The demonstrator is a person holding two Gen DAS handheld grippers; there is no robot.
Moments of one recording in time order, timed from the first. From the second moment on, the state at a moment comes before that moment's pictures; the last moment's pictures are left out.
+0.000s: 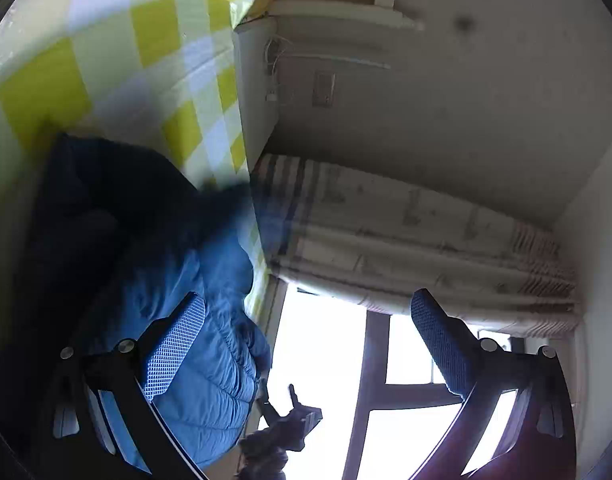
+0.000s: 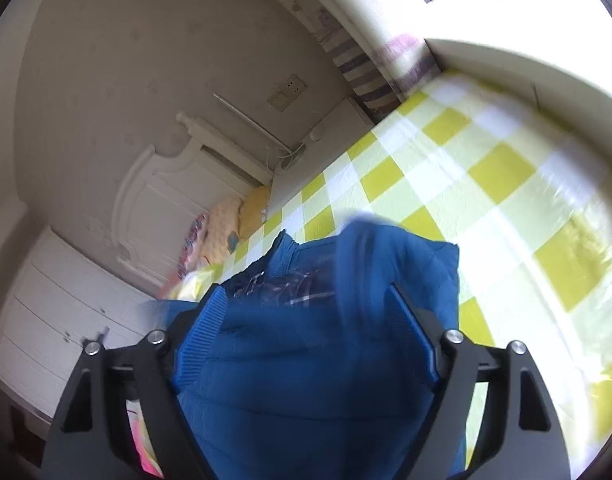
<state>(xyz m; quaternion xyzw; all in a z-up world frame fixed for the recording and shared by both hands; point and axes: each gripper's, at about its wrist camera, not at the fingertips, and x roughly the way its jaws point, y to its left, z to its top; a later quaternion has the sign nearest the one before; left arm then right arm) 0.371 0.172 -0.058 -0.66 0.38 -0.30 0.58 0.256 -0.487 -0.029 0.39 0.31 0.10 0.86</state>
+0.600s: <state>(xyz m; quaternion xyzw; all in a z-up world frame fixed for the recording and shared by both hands) 0.425 0.034 -0.022 -0.03 0.49 -0.17 0.85 0.290 -0.509 -0.053 0.25 0.38 0.04 0.89</state>
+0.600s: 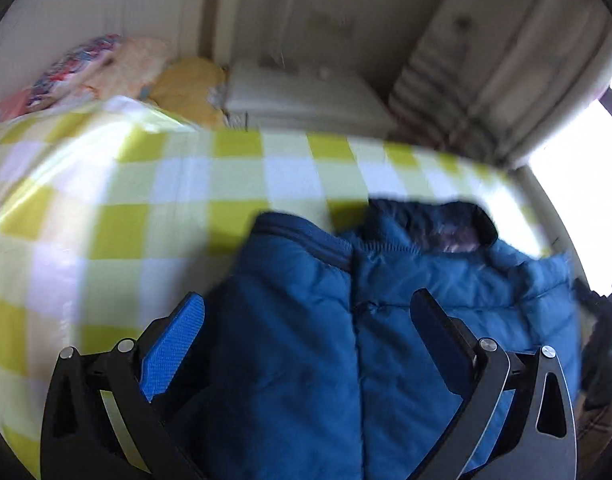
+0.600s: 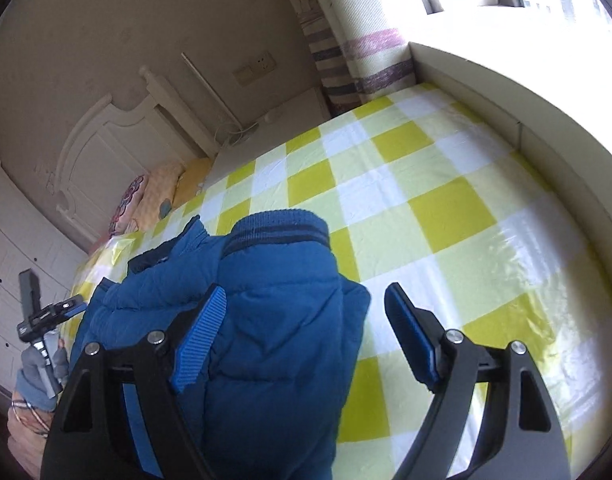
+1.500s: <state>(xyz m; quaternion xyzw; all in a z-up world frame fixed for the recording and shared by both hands) 0.462 0.098 -0.063 -0.16 0.45 -0.09 0.87 0.397 -0.424 -0.060 0.11 0.41 -0.03 0.90</state>
